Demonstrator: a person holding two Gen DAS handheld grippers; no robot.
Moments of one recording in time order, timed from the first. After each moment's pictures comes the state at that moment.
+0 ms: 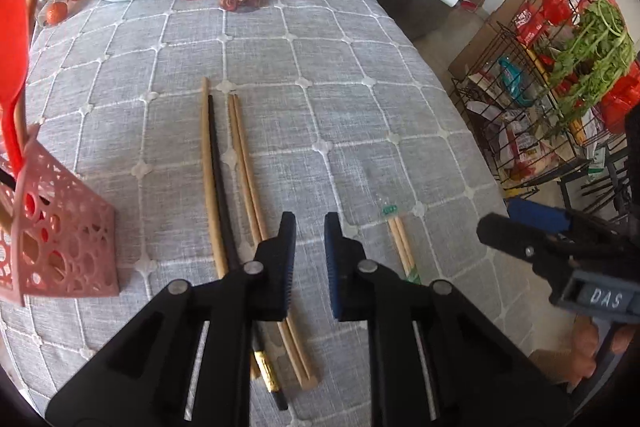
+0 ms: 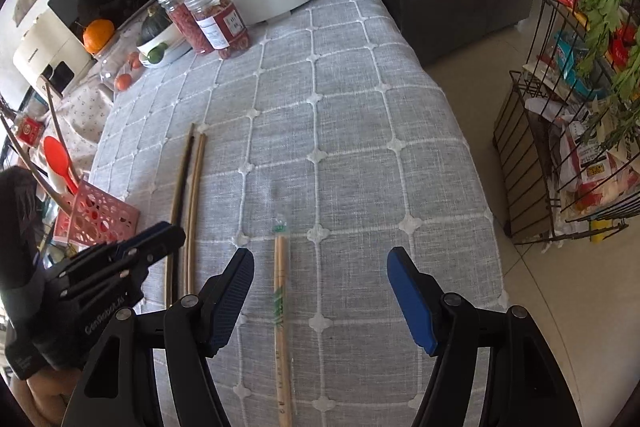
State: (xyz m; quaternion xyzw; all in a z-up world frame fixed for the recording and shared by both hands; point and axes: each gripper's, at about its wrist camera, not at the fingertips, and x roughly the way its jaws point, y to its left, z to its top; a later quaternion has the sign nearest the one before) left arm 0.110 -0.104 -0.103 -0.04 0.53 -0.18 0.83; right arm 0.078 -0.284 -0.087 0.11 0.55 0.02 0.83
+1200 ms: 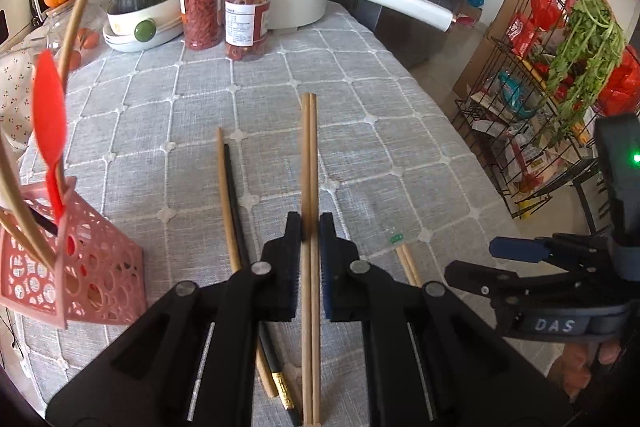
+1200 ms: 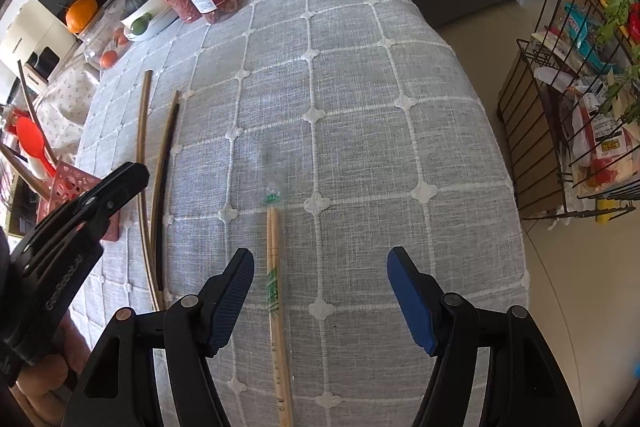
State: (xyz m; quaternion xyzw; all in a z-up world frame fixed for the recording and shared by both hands) left arm 0.101 -0.101 -0.077 0.00 0.46 -0.18 0.87; right arm 0.085 -0.276 -0.112 0.12 0.59 0.01 0.80
